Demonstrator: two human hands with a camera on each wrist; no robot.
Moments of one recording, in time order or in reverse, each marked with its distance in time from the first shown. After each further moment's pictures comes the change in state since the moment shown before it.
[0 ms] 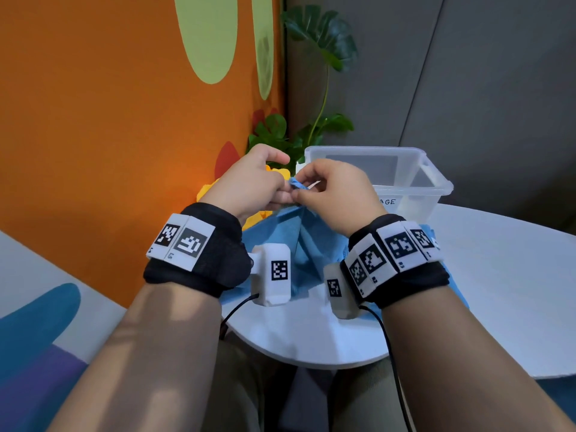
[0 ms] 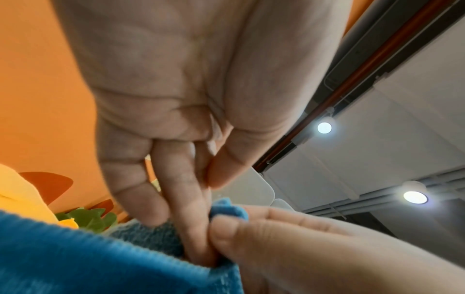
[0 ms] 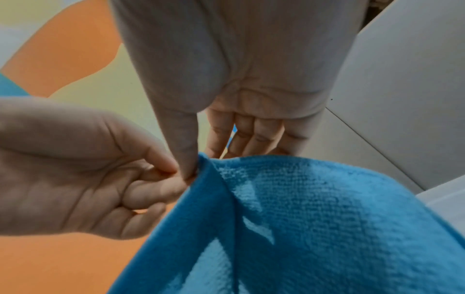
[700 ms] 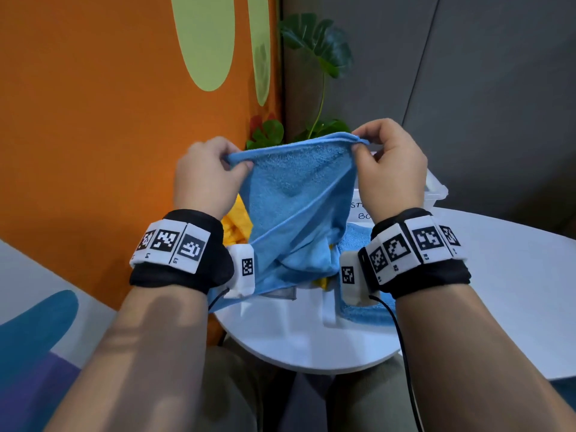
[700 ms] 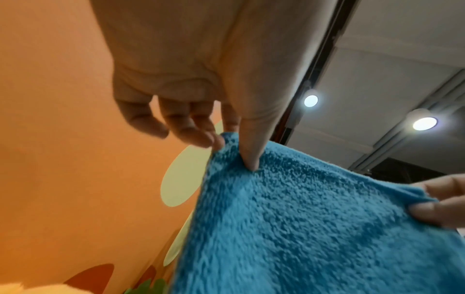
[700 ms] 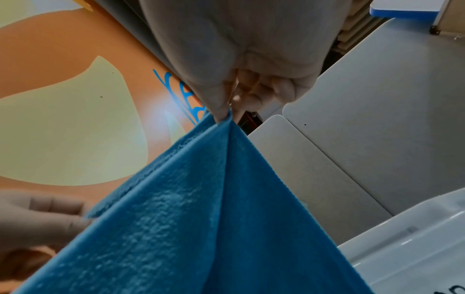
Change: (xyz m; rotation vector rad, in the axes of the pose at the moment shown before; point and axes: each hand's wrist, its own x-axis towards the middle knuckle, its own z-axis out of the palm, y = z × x) left_hand 0.014 -0.017 -0.036 0.554 0.563 0.304; right_hand 0.008 0.012 -0.039 0.050 0.537 -0.011
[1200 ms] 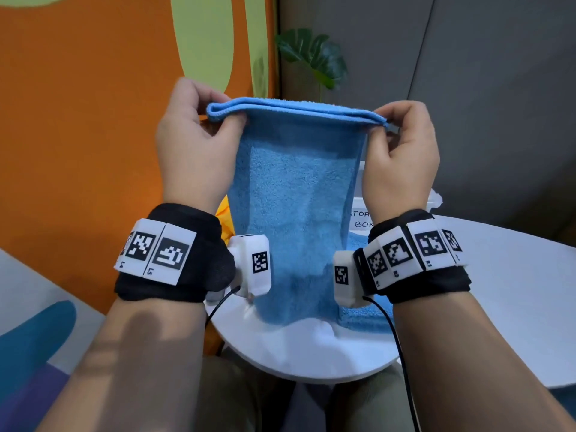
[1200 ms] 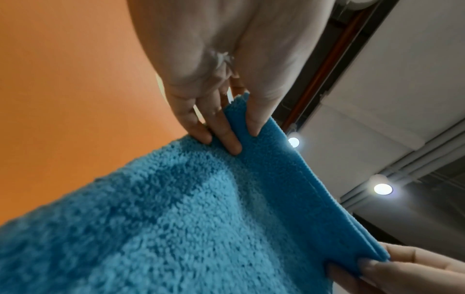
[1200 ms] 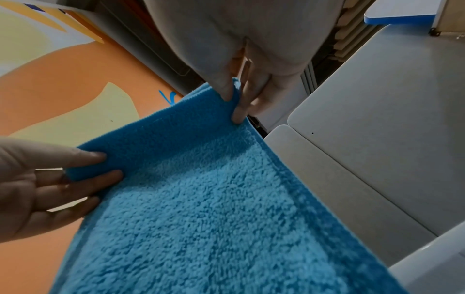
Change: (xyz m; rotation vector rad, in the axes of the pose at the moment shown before) left_hand 0.002 0.046 -0.032 -0.533 0.271 0.166; right_hand 0.003 -0.022 -0.010 0.211 0.242 -0.054
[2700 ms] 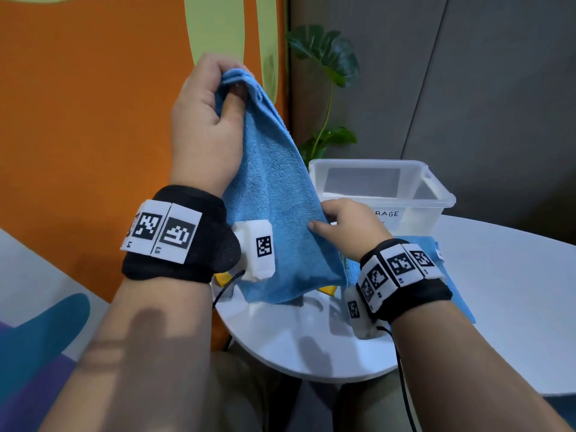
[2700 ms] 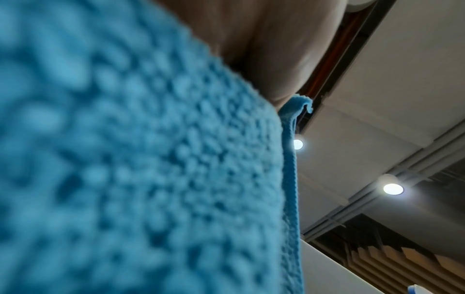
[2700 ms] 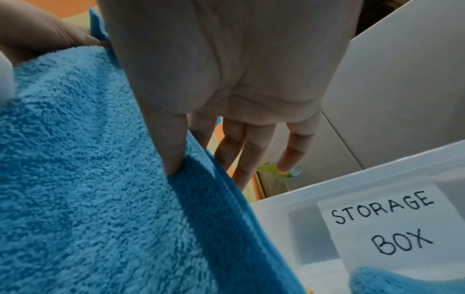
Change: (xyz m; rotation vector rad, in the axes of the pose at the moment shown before) left_hand 0.014 0.000 -0.006 0.021 -0.091 0.168; right_hand -0.047 0.054 0.022 -0.485 -0.952 0.115
